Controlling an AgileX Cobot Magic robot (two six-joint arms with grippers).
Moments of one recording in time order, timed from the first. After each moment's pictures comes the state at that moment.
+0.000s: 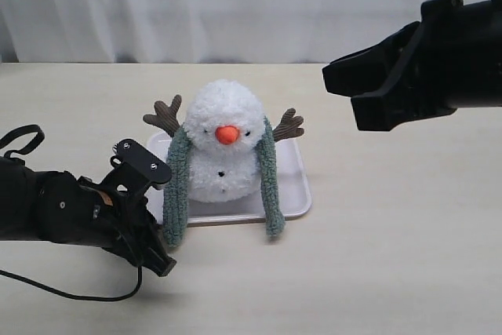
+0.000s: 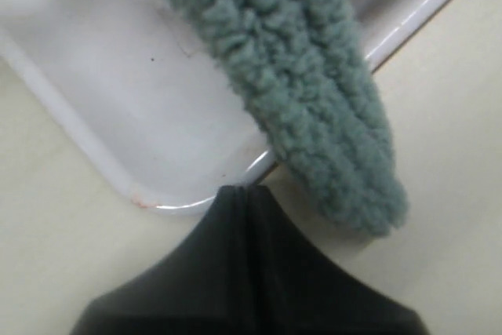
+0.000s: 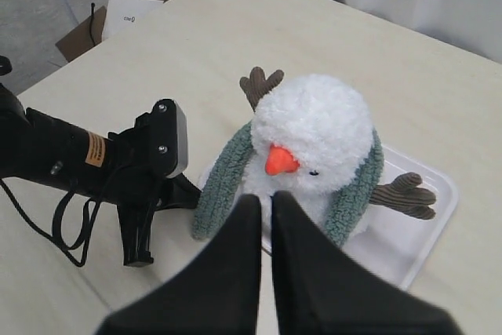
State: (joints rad) left arm -0.57 1.80 -0.63 -0.48 -0.05 0.65; right arm 0.44 1.08 -0.93 0.61 0.60 -0.61
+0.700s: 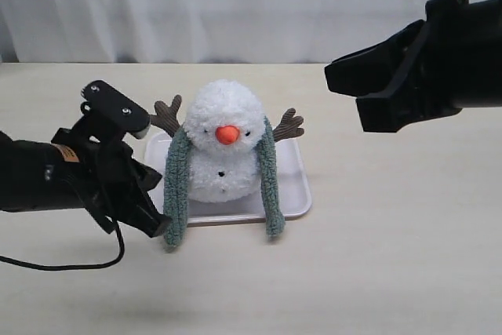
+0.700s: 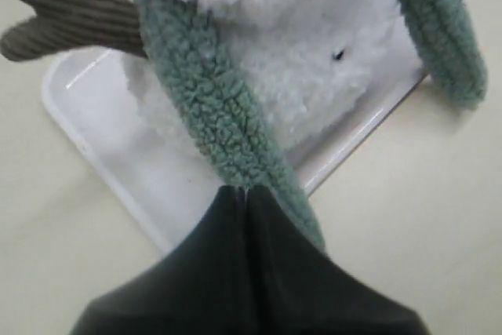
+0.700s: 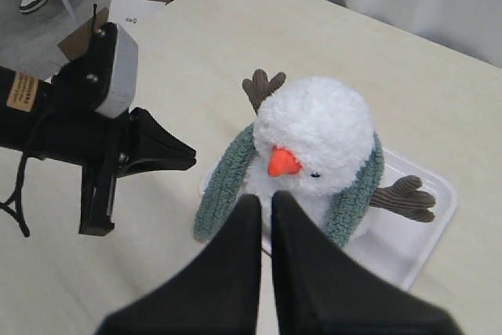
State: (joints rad) left arm -0.57 1.47 -0.63 -0.48 0.06 0.66; right arm 0.44 1.06 -0.93 0.61 0.61 -0.61
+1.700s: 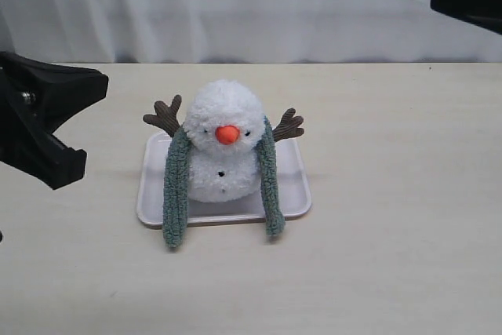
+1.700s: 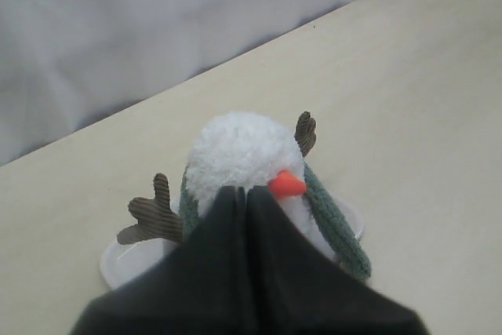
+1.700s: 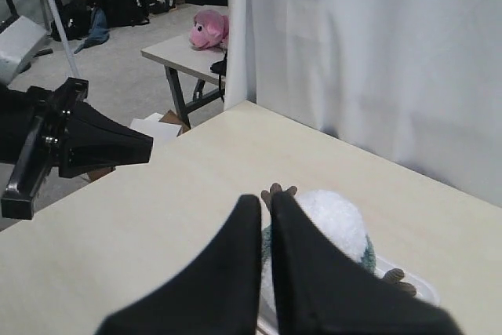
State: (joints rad) left arm -0.57 0.90 -0.63 -0.51 0.19 0.60; right arm 0.44 0.75 -0.93 0.62 0.61 -0.56
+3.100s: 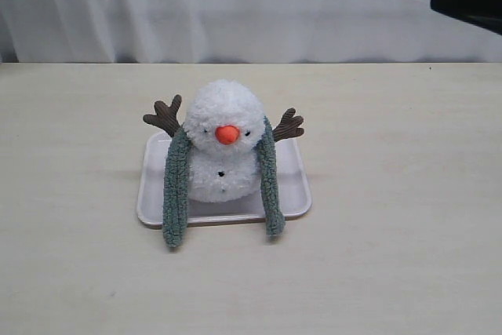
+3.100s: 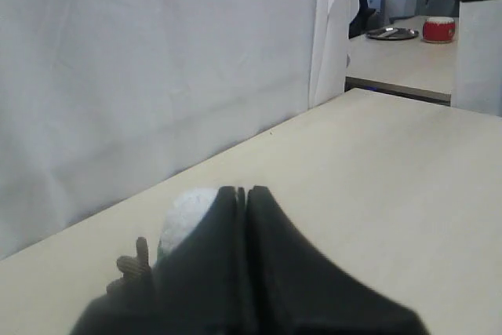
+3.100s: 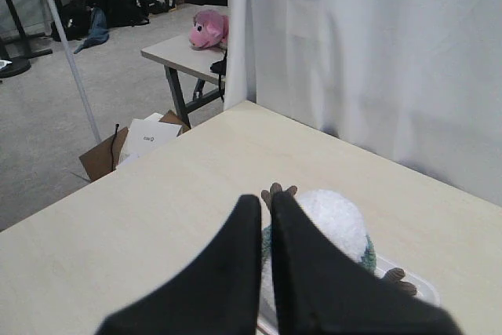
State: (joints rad) left arm -0.57 0.36 -0.55 -0.51 0.40 0.58; right arm 0.44 0.75 -0.93 0.62 0.61 -0.56
